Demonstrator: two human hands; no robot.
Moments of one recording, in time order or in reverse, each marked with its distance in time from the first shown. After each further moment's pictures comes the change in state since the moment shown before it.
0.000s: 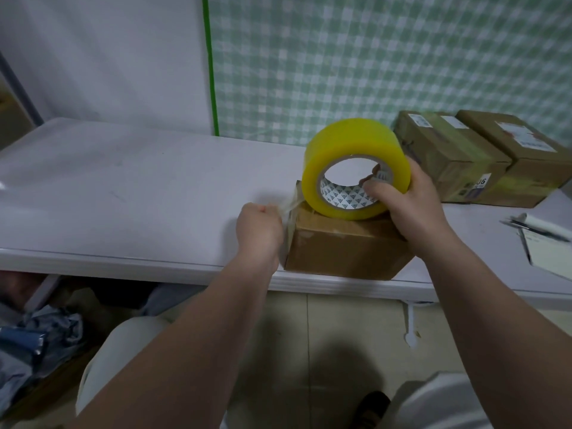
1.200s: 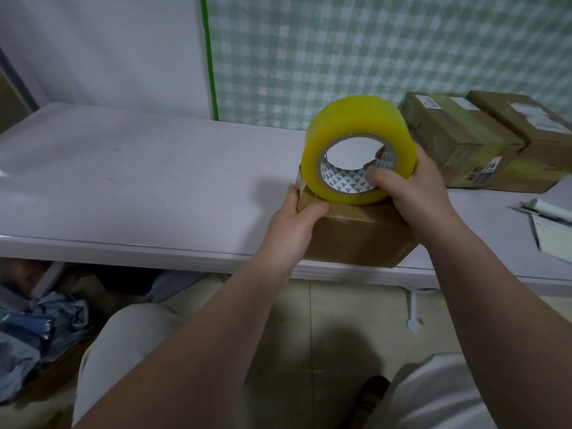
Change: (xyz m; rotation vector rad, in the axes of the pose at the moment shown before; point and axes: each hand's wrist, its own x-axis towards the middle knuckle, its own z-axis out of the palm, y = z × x) left_hand -0.040 -0.002 -0.001 0.030 -0.532 0.097; right_hand -0.003 -0.001 0.002 0.020 -0.003 0.000
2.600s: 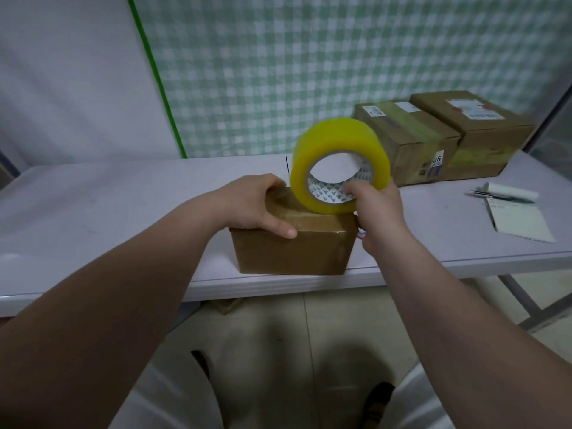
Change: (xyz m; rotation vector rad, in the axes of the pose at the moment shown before) left_hand 0.042 0.084 -0.004 1.187 -0.336 0.161; right_hand -0.003 0.029 -0.019 0.450 0.305 0.408
